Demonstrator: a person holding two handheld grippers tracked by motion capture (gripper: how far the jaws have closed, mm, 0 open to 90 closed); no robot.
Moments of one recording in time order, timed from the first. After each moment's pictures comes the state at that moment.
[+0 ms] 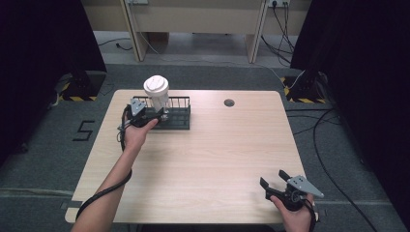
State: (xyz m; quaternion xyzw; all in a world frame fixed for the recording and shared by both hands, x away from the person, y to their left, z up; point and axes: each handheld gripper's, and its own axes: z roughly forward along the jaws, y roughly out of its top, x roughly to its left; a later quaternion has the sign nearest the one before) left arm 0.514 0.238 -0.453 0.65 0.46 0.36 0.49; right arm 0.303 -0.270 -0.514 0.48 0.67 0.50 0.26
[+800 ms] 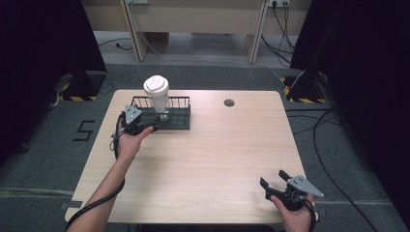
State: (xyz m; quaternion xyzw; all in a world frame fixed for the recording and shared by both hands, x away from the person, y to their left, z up) left arm 0.484 0.249 -0.456 0.65 0.45 0.36 0.49; right arm 0.302 -0.269 -0.514 0.48 0.67 0.50 0.26
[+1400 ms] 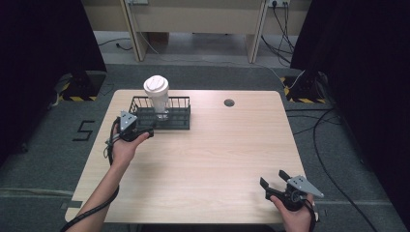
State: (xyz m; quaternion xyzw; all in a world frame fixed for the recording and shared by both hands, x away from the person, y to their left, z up) left arm 0.461 0.258 -0.456 0.66 0.44 0.36 0.50; right arm 0.302 -0.269 -0.514 0.48 0.67 0.50 0.26
